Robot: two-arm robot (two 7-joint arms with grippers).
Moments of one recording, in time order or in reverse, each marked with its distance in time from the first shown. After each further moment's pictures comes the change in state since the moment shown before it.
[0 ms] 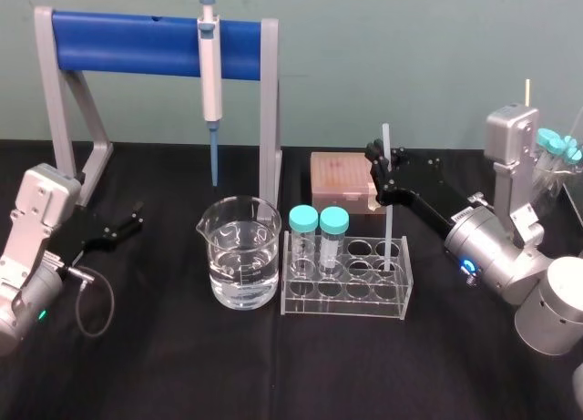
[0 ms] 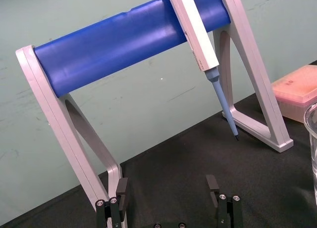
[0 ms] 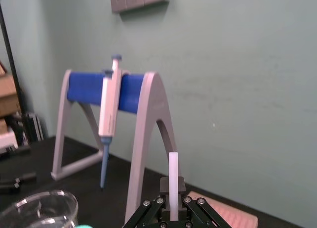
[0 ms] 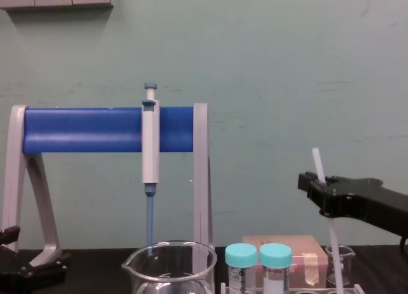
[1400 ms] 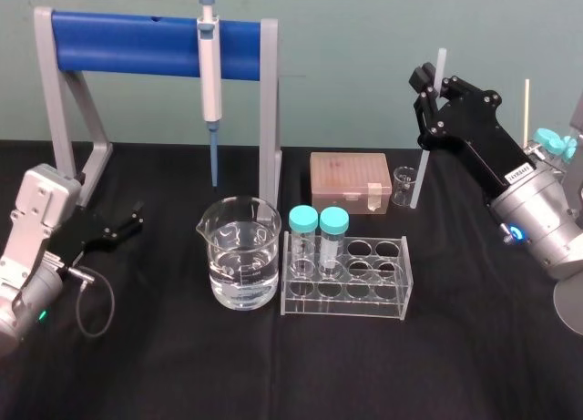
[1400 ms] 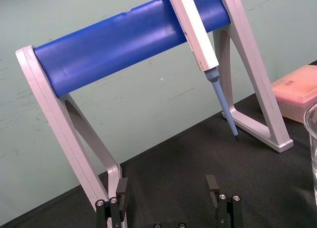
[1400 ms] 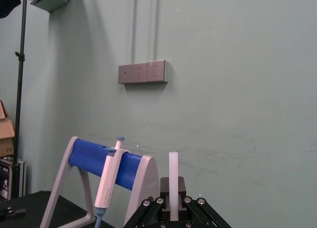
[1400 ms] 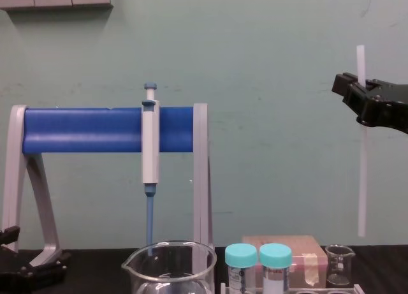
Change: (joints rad) left arm 0.000 0.000 0.000 0.000 0.000 0.000 0.000; right arm -0.063 0.022 0.106 -0.191 0.002 -0.131 0.018
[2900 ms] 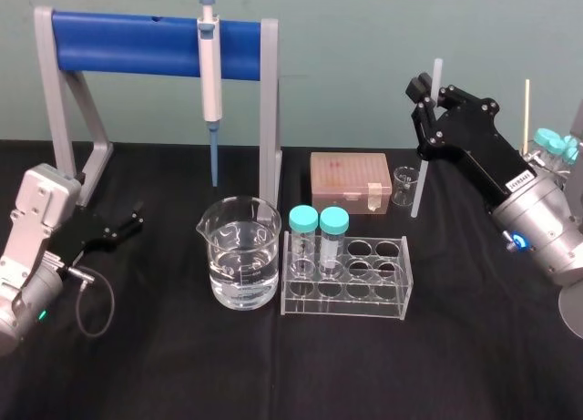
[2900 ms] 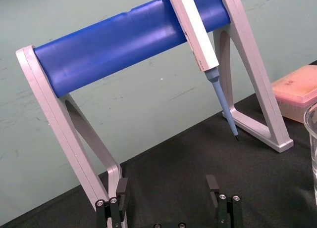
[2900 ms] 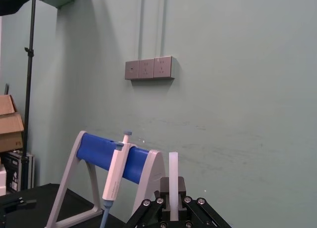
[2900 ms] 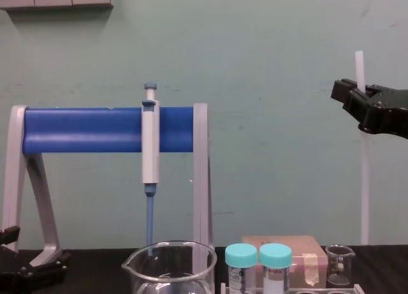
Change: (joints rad) left arm 0.000 0.000 0.000 0.000 0.000 0.000 0.000; right arm -0.017 0.020 -0.003 -0.016 0.005 0.008 0.022
